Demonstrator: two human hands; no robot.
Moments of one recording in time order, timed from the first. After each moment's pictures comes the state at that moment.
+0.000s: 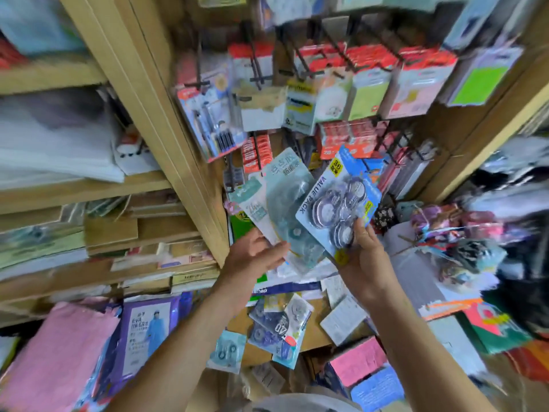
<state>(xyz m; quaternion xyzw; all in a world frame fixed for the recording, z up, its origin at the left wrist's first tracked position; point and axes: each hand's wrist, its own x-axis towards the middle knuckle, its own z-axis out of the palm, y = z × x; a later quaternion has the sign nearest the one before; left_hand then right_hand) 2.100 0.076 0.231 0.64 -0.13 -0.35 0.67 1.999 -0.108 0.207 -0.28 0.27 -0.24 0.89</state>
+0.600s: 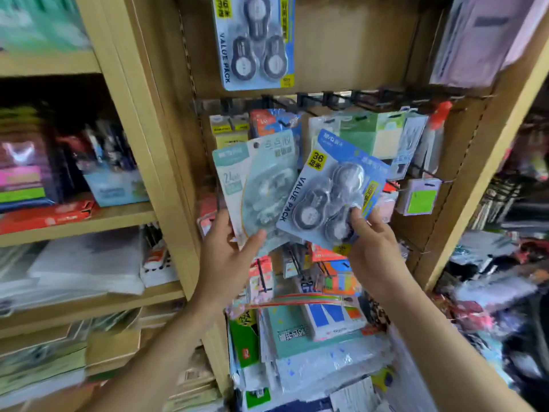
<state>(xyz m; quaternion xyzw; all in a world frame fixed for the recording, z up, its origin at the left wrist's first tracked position) 2.168 0.059 0.401 0.65 -0.38 0.04 0.66 2.047 -0.143 0.395 -0.51 0.09 -0.38 0.77</state>
